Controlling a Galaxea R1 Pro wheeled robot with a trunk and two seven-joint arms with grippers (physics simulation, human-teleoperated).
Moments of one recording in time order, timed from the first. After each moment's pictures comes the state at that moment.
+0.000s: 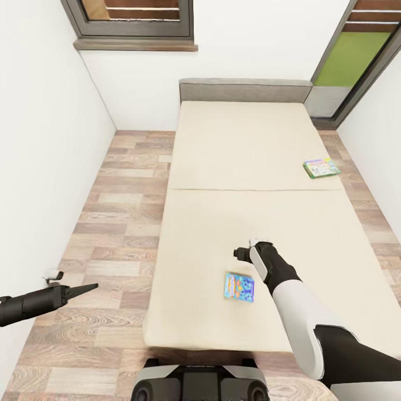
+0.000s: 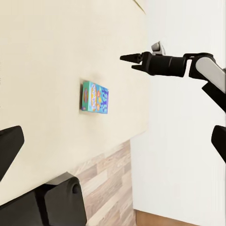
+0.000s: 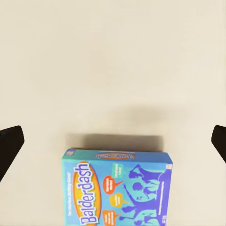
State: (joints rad) left arm -0.44 0.40 0.44 -1.19 0.03 0.88 -1.57; right arm -1.00 0.13 -0.12 -0.54 -0.06 0.62 -0.18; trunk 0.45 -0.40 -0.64
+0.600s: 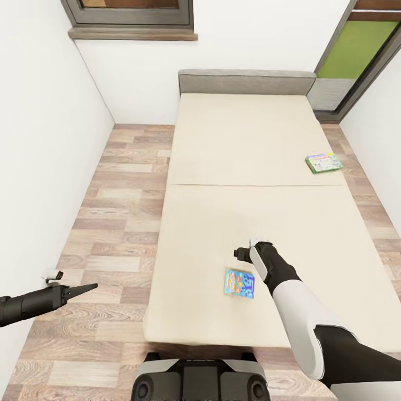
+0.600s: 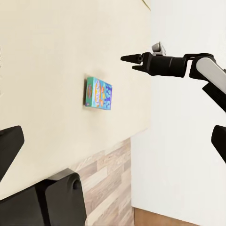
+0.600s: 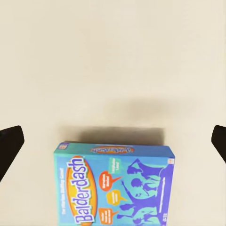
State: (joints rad) left arm -0.44 0.40 0.44 -1.19 0.03 0.88 -1.57; right arm -1.00 0.13 -0.12 -0.54 -0.06 0.62 -0.18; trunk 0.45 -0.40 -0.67
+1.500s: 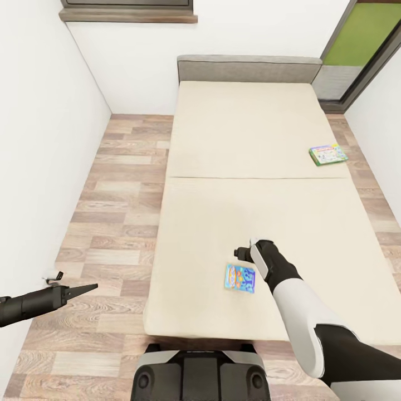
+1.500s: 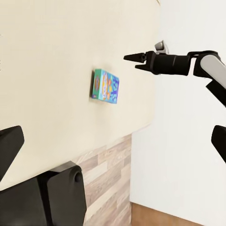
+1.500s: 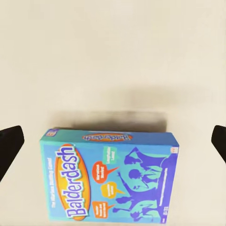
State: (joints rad) left arm -0.44 0.40 0.44 -1.19 0.02 0.88 -1.56; right arm -1.01 0.12 -0.12 -0.55 -0.06 0.66 -0.18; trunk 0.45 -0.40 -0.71
